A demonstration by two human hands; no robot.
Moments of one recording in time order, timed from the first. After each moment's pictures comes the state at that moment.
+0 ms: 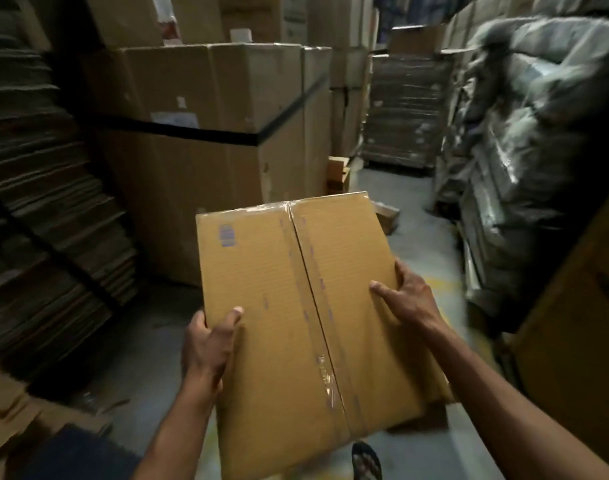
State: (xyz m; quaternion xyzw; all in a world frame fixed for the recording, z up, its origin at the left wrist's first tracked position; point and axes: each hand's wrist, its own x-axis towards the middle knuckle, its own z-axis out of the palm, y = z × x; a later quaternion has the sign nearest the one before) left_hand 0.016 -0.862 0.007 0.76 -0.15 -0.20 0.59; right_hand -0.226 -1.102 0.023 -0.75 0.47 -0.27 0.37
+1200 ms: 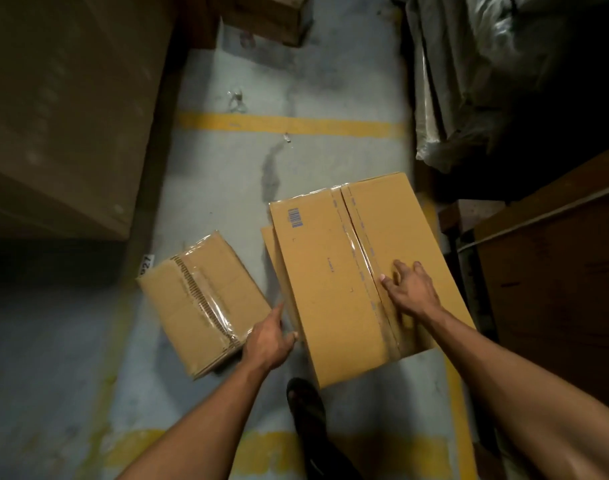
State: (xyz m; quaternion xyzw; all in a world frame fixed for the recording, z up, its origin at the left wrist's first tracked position) left_hand -0.062 -1.453 -0.465 0.76 -0.44 -0.48 0.03; right_hand -0.341 -1.607 -0.483 -0.62 0.71 0.11 0.32
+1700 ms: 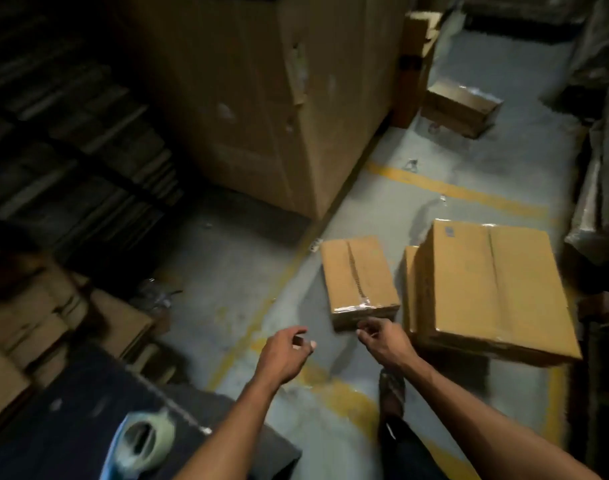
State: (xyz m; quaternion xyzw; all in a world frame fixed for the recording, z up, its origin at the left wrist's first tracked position) left_hand -0.009 -1.010 -0.212 0.87 -0.24 -0.37 0.23; right_hand -0.171 -1.200 -0.256 -0.80 0.40 0.07 0.45
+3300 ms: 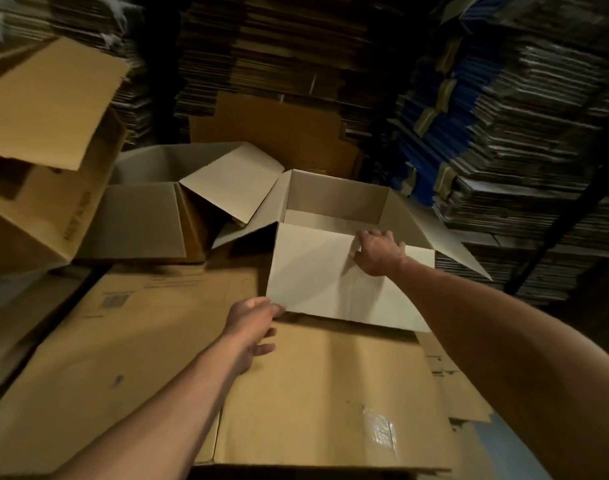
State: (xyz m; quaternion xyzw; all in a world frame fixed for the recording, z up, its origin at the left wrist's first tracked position) left_hand 0.480 -0.137 -0.234 0.64 0.29 -0.01 0.71; right_hand 0.685 -0.347 -0.172 -0.99 -0.13 0.02 0.01
